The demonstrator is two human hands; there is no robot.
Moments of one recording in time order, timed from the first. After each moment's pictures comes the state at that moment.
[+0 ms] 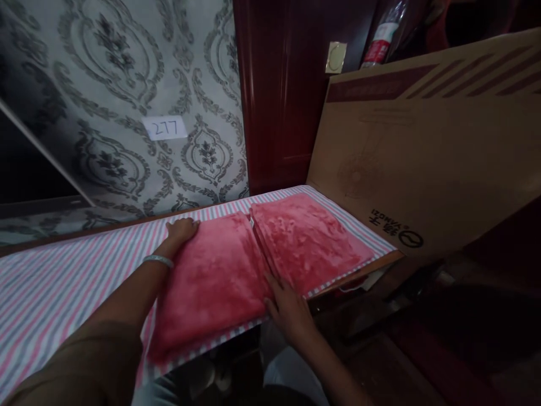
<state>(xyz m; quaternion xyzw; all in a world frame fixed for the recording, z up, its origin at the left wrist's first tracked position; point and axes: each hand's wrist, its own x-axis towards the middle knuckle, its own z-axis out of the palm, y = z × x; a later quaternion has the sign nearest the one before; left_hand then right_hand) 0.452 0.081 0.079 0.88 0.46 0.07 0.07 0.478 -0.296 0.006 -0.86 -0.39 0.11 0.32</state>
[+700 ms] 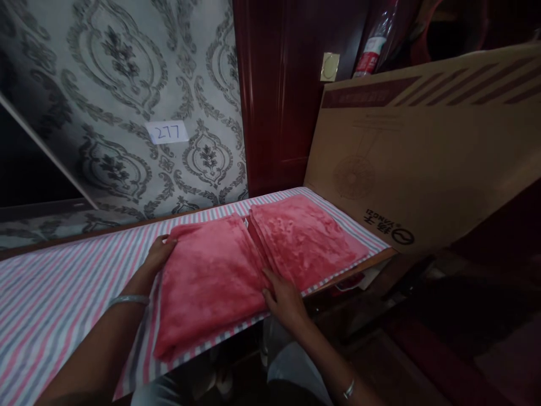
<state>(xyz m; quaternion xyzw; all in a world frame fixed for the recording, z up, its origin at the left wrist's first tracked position) 0.351 0.041 0.071 0.72 0.48 0.29 0.41 0.481 -0.282 -0.008 -0.84 -0.40 0.08 0.37</state>
